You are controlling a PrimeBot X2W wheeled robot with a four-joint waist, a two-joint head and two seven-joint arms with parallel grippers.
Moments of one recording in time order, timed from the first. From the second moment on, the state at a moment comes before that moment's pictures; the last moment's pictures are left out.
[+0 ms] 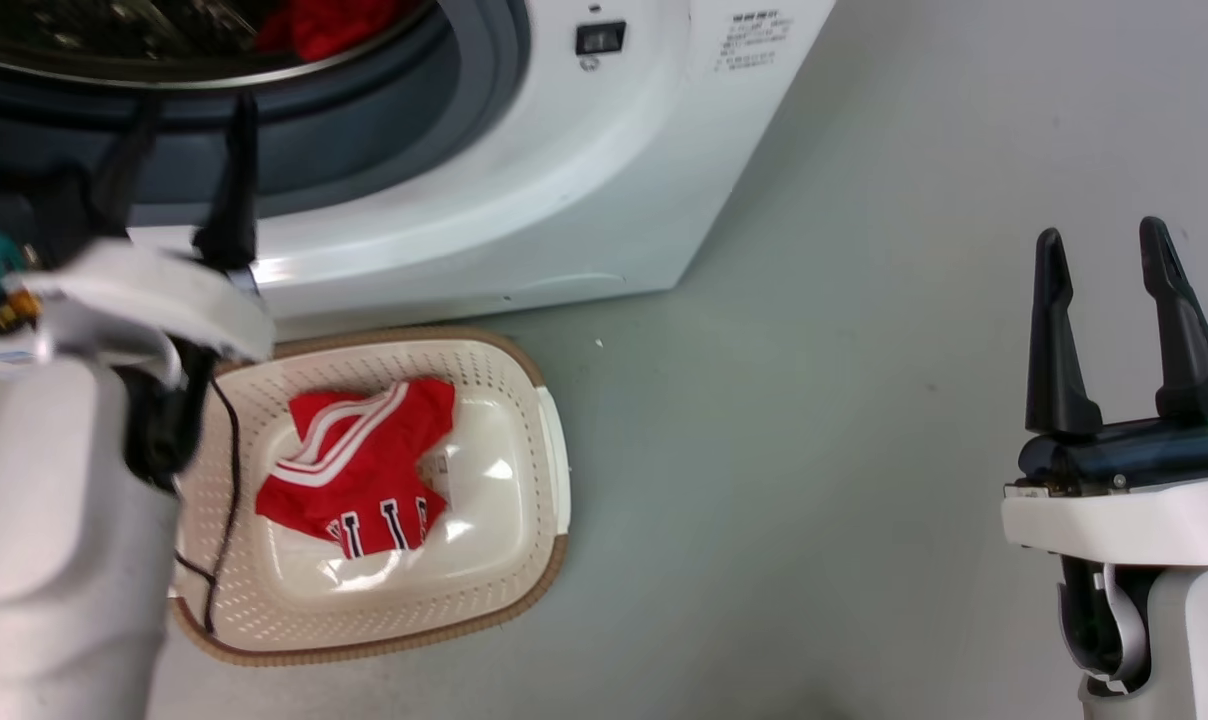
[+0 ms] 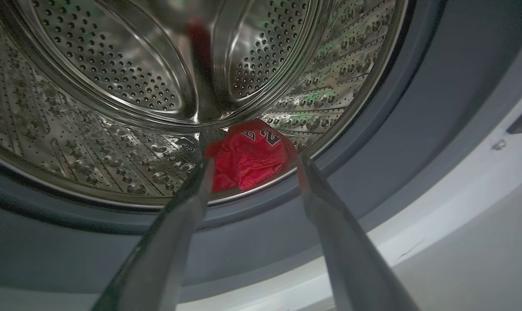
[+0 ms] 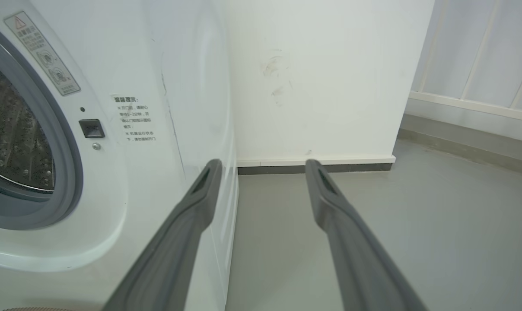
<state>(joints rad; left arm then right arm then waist) -0.60 0.34 -0.08 0.31 -0.40 -0.13 -0.11 -0.21 -0.05 -0.02 -0.13 0.12 0.13 -0.26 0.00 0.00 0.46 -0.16</state>
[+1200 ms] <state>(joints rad) -1.55 0.67 -0.34 0.81 -0.55 -0.12 0.65 -0.27 -0.05 0.15 -0.23 0.33 0.13 -0.26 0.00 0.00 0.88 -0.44</state>
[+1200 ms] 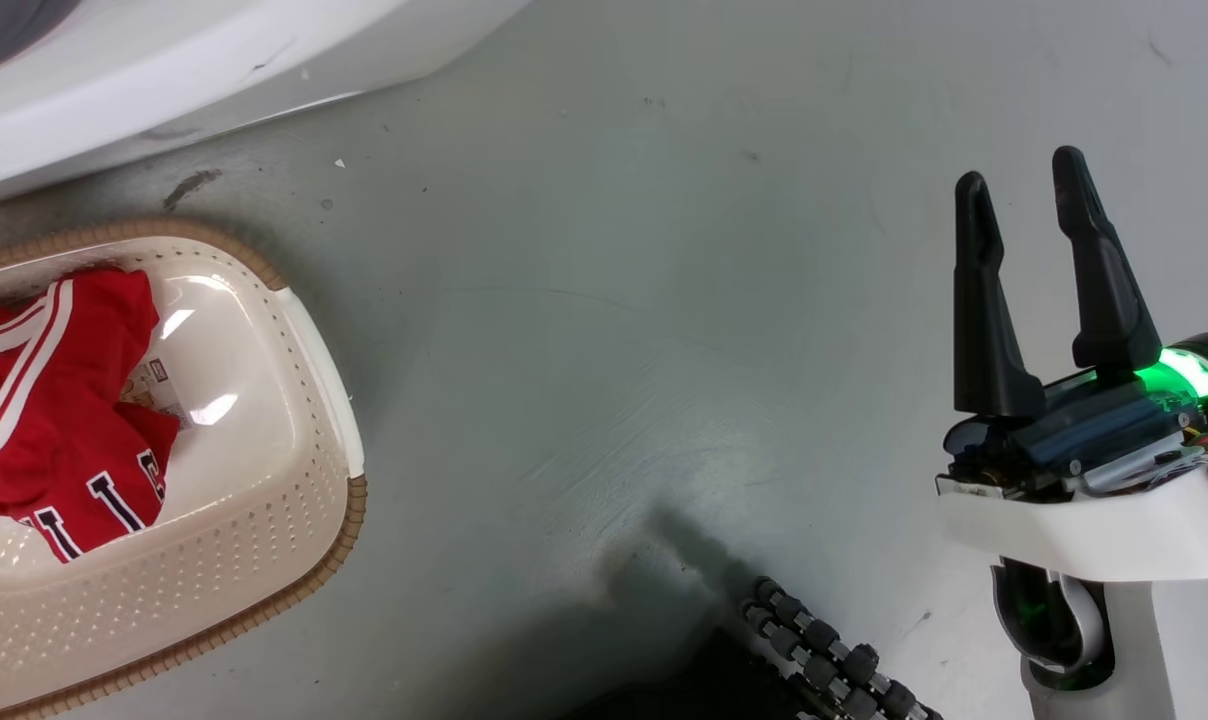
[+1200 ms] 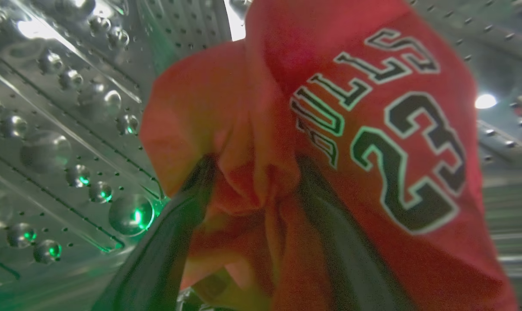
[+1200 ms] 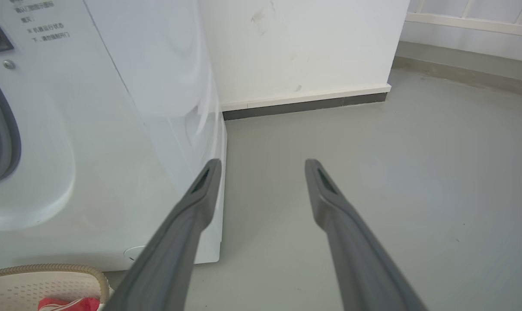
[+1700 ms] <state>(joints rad) -1.59 0.67 -0.40 0.86 -0.58 -0.13 0.61 -0.28 -0.05 0.13 -0.24 0.28 0.13 -0.26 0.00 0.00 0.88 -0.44</state>
